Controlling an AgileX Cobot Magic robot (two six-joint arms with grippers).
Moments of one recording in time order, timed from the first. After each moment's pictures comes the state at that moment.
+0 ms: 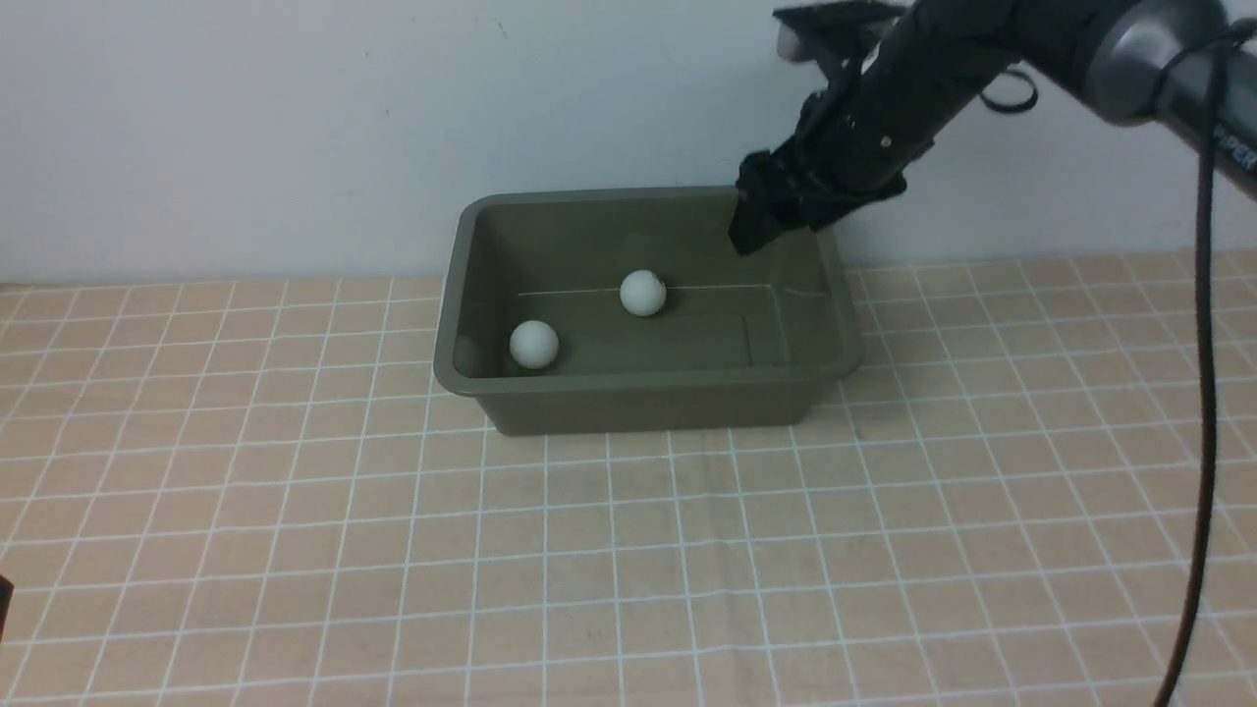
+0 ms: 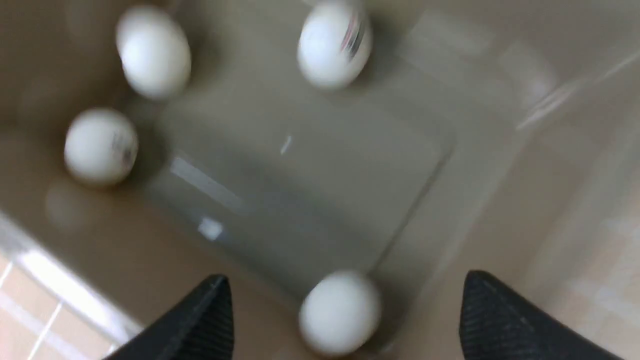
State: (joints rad) right arm 0.31 2.19 -2.21 0.25 1.24 -0.23; left arm -0.08 -0.02 0.03 -0.16 -0.06 0.08
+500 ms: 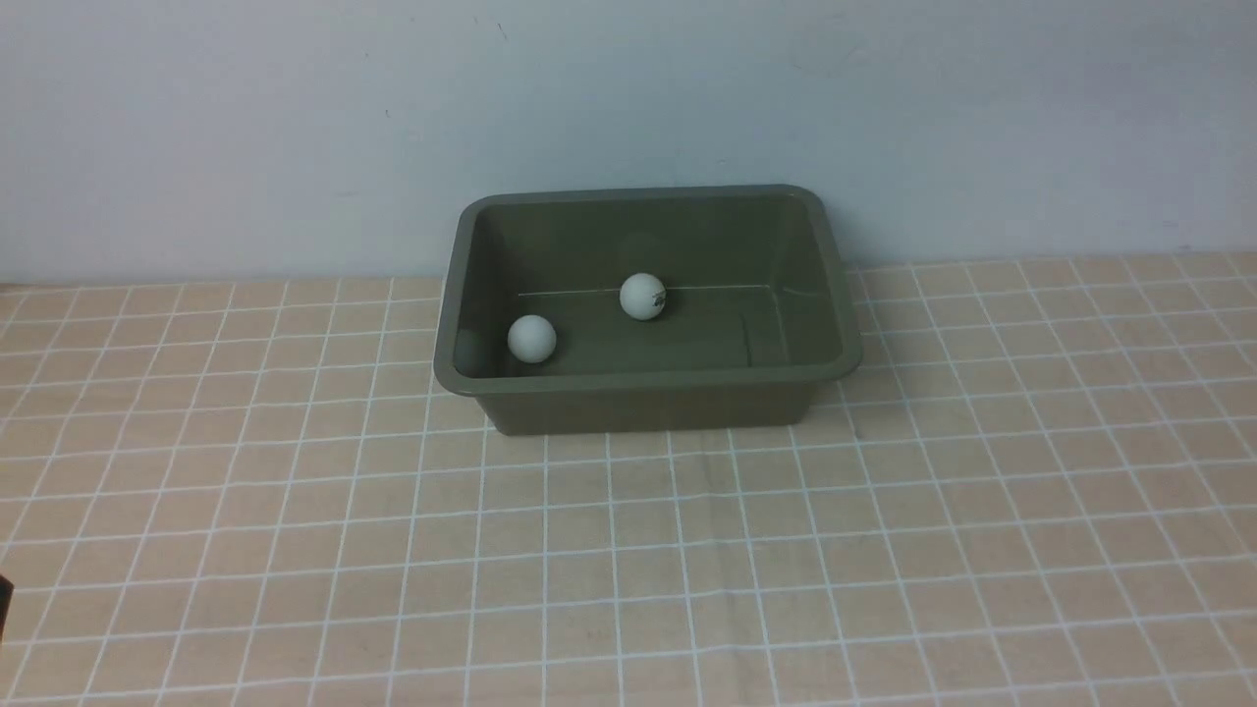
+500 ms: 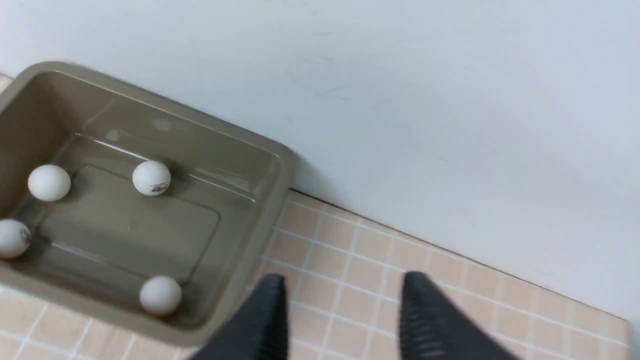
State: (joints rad) right arm 0.31 1.49 -1.93 -0.13 1.26 -0.07; left arm -0.08 -0.02 0.03 -0.16 -0.06 0.08
